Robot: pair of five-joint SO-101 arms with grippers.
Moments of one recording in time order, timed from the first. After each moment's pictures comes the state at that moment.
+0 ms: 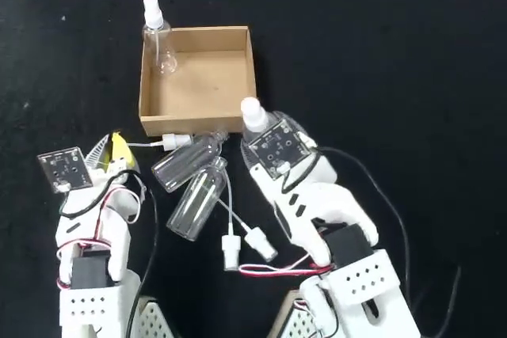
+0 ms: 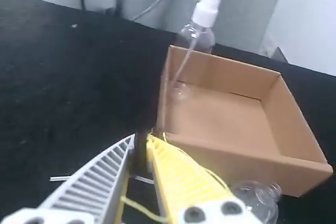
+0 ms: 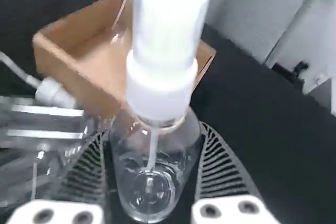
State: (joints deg) left arm -8.4 -104.0 96.1 31.3 10.9; right arm -21.6 -72.7 72.7 32.9 19.4
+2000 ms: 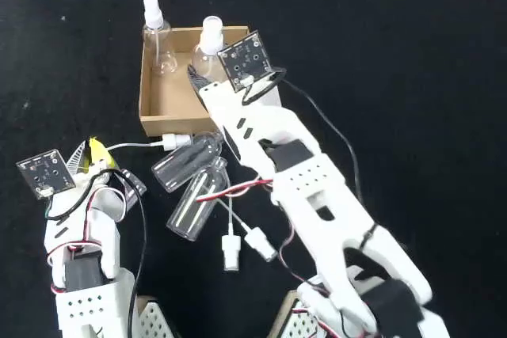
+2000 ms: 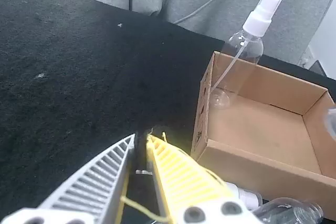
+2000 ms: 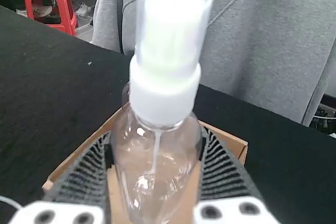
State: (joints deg) left arm -16.2 -104.0 96.1 32.7 11.0; right arm -27.1 -20.8 44.2 1.1 4.4
